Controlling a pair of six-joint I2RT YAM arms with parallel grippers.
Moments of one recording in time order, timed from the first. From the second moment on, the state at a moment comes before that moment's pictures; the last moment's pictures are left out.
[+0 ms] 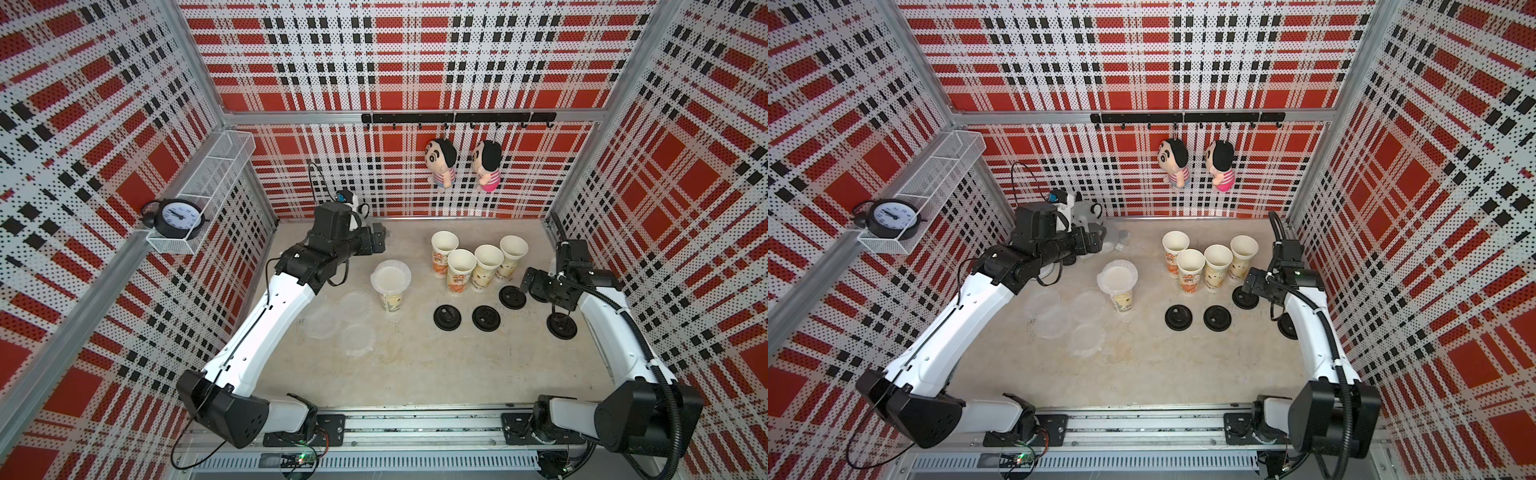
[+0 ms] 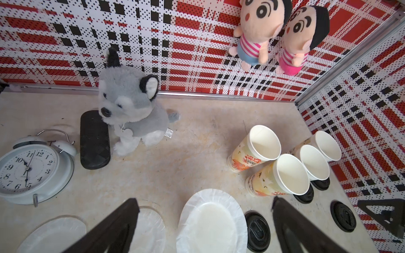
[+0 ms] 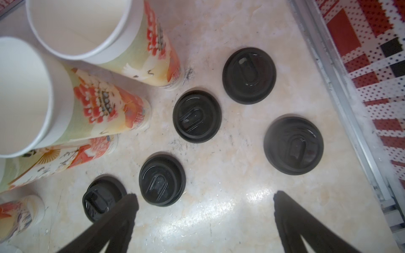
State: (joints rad) left arm -0.42 1.37 1.48 -0.63 -0.04 -0.36; right arm -0.06 1.26 1.13 -0.91 0.00 0.32
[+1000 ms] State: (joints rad) left arm -0.37 1.32 1.34 -0.57 -0.03 -0.36; right arm 0.68 1.61 1.09 -0.76 0.09 0.51
